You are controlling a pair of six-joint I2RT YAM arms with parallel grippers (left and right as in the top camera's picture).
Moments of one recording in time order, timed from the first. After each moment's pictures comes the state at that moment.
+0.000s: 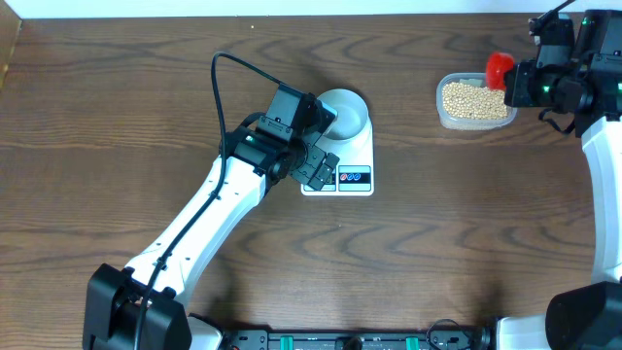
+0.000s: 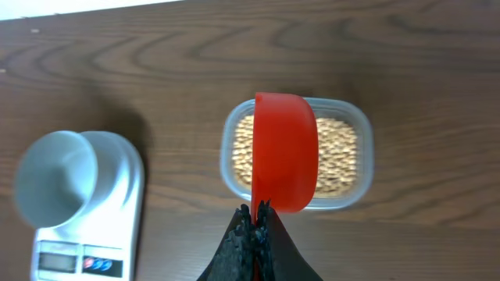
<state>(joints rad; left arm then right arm) -0.47 1.57 1.23 -0.73 0.05 0.15 -0.14 1.60 1.58 -0.85 -0.29 -0.05</state>
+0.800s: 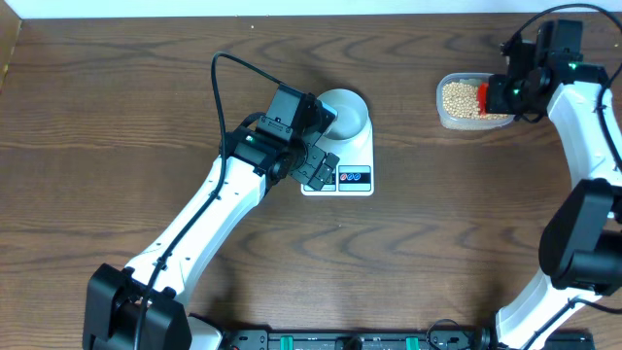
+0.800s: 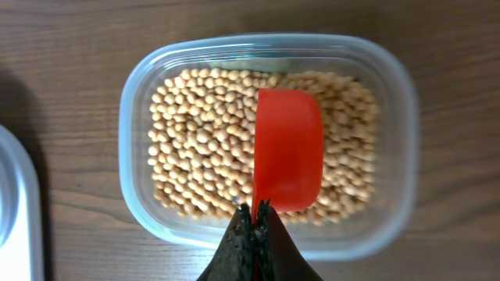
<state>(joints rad) -0.47 1.57 1.23 -0.73 0.05 0.15 -0.14 1.93 1.58 -0.77 -0.21 -0.06</state>
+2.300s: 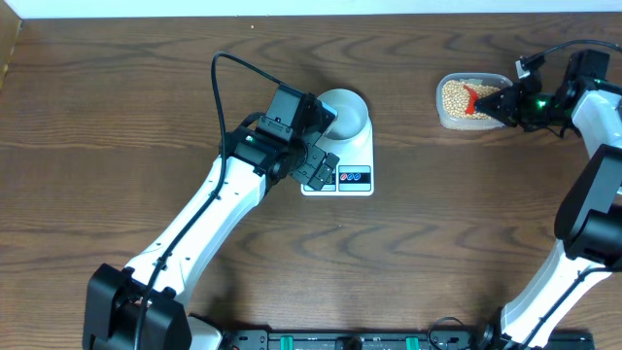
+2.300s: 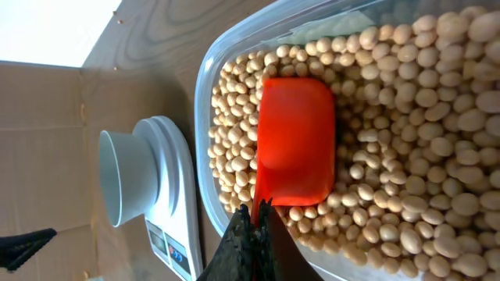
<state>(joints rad) -0.47 1.57 1.23 -0.73 0.05 0.15 -0.33 2.13 1.57 -0.73 -0.90 0.02</state>
